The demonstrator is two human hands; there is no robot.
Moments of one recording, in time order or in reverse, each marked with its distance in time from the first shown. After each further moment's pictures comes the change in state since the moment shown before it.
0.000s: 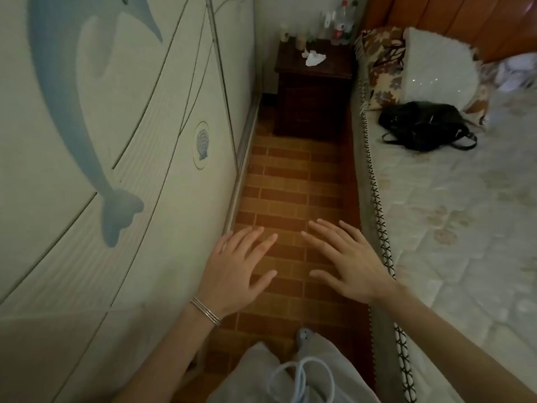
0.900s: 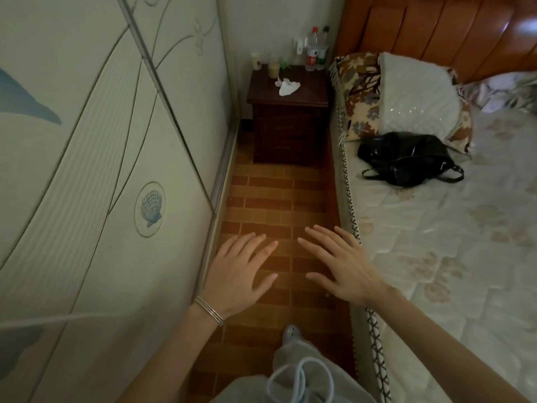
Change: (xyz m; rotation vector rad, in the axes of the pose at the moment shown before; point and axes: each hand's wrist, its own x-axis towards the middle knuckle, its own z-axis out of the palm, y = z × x) left_hand 0.245 0.006 0.032 0.029 -0.026 0.070; right_hand 0.103 0.208 -0.019 0.013 0.057 0.061
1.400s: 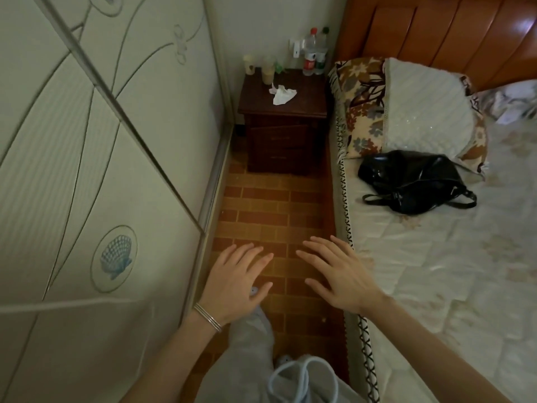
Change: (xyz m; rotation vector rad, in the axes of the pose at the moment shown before) left_hand 0.149 -0.037 0.025 0.000 -0.045 0.025; right_hand 0.100 0.116 0.003 0.028 -0.016 -0.003
